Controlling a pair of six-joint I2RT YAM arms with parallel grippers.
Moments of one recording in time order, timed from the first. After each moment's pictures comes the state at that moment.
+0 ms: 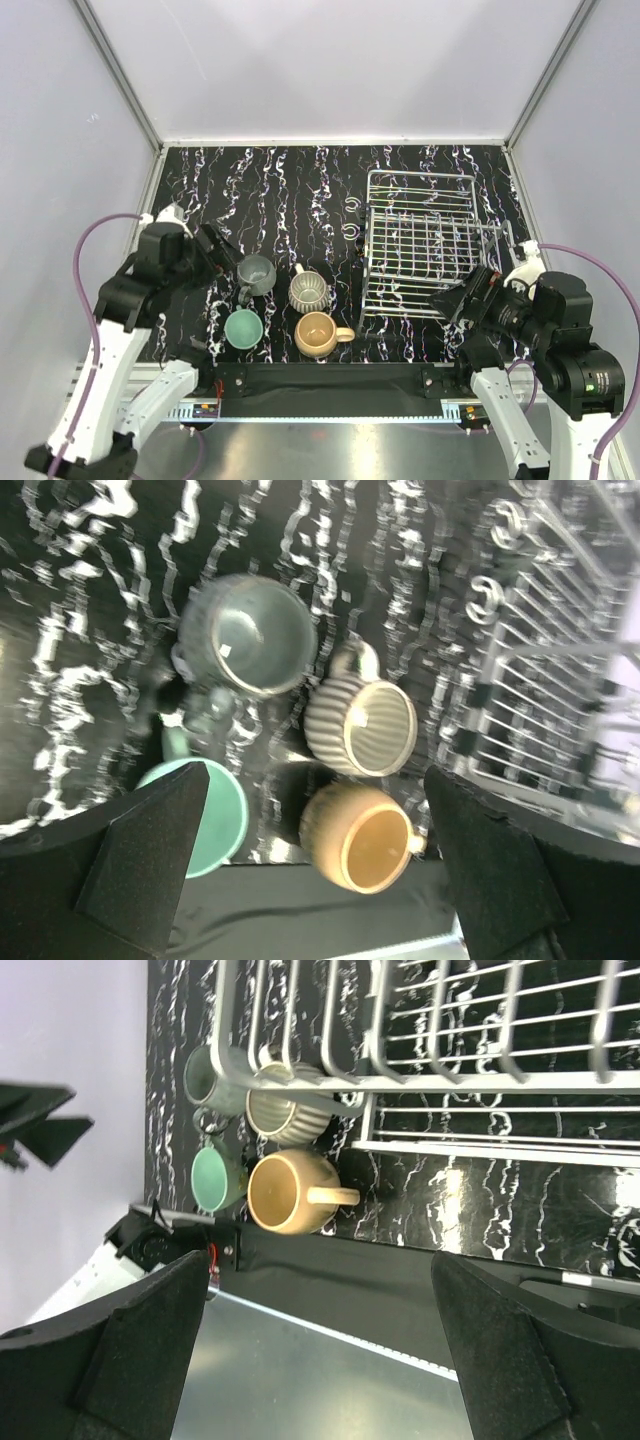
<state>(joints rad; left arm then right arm) -0.26 0.71 1.03 -1.03 0.03 -0.75 0.08 0.48 1.20 -1.31 -0.42 0.57</state>
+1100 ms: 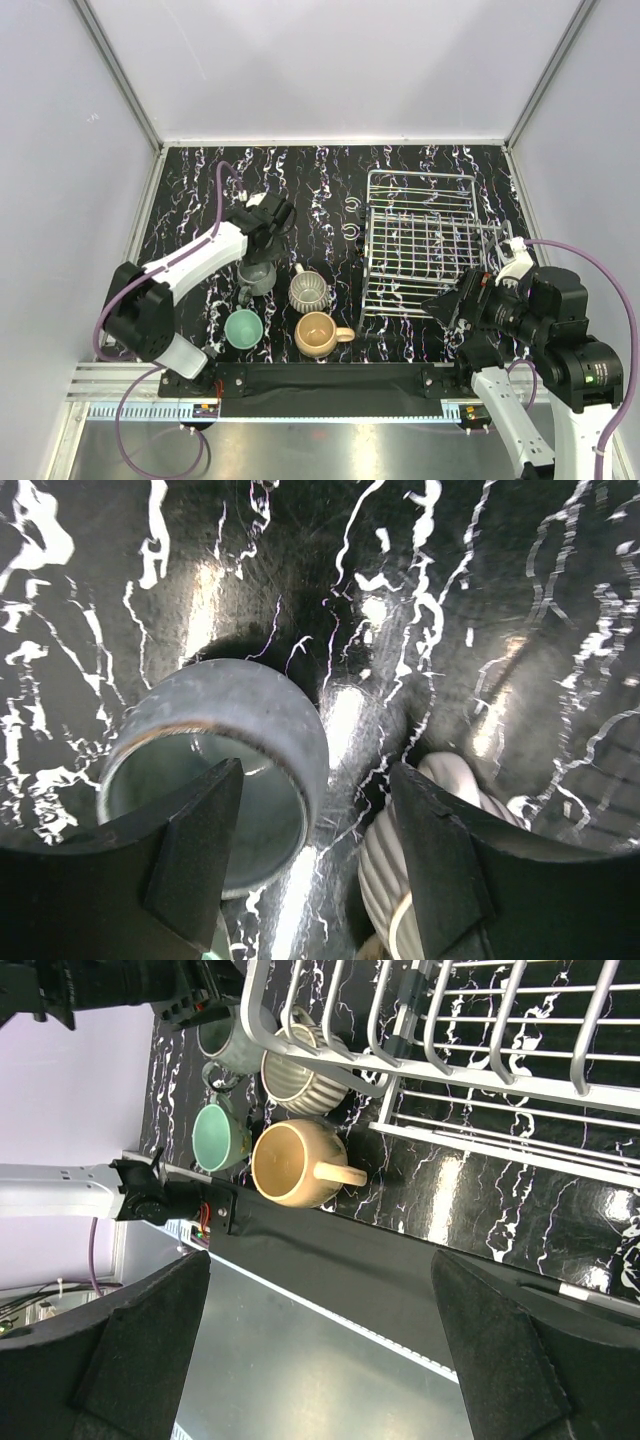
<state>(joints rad) -0.58 1.51 1.12 -0.80 -0.31 -0.77 0.13 0.50 1.18 -1.29 -0.51 0.48</state>
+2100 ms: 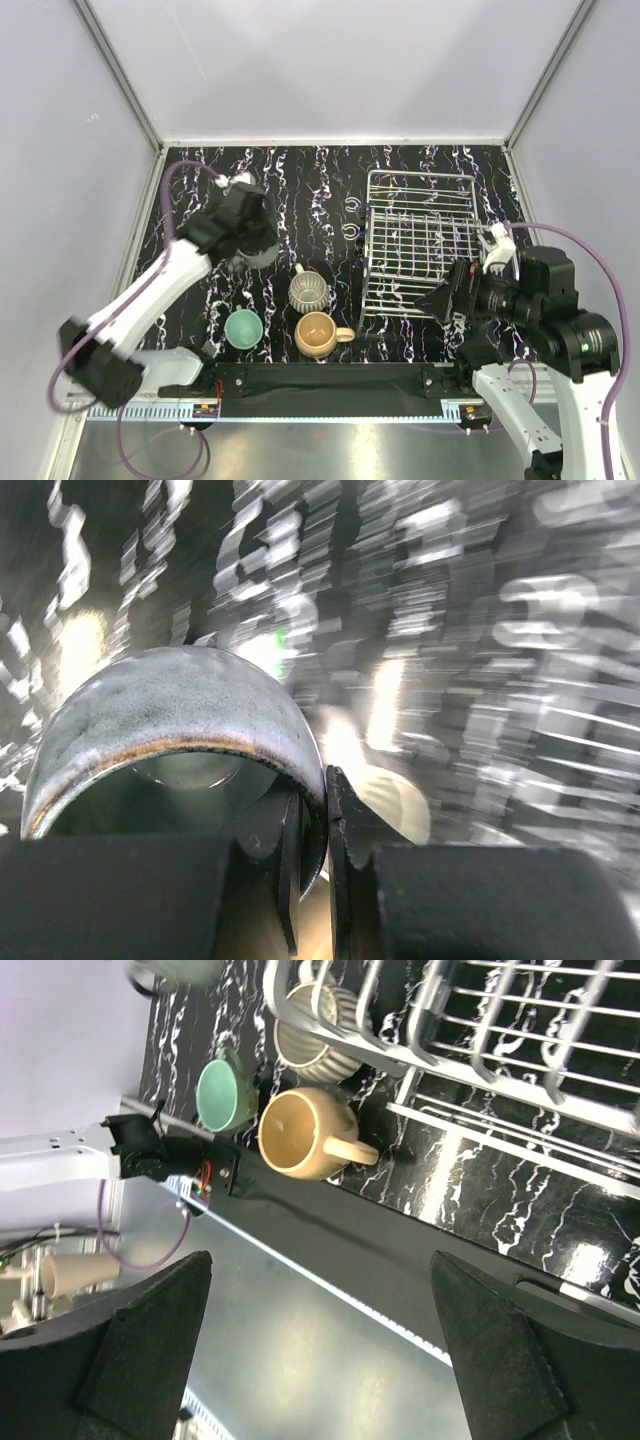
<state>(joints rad) -0.56 1.28 1.13 -0.76 -0.17 -0.79 0.18 0.59 1.19 -1.29 -0.55 0.41</state>
